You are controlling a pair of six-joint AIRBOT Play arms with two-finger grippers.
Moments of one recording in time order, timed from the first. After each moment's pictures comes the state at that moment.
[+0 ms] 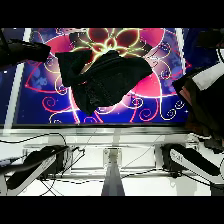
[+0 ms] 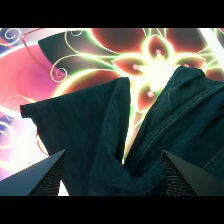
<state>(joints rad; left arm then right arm) 0.06 -0.97 1.20 1.13 -0.87 -1.10 -0.05 -1.12 1.62 -1.50 1.28 1.41</state>
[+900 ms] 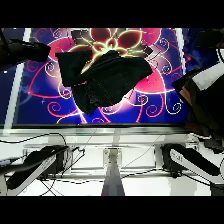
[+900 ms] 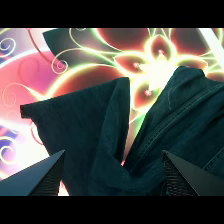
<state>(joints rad) 0.06 -0.97 1.20 1.13 -0.87 -1.10 -0.05 -1.12 1.62 -1.50 1.28 1.41</state>
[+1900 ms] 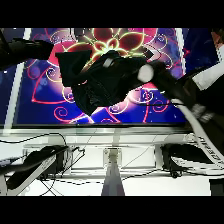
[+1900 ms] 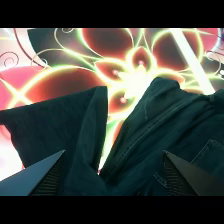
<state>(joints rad) 0.06 -0.97 1.20 1.02 -0.87 -1.10 0.65 -1.41 1.26 -1.26 1.01 0.90</state>
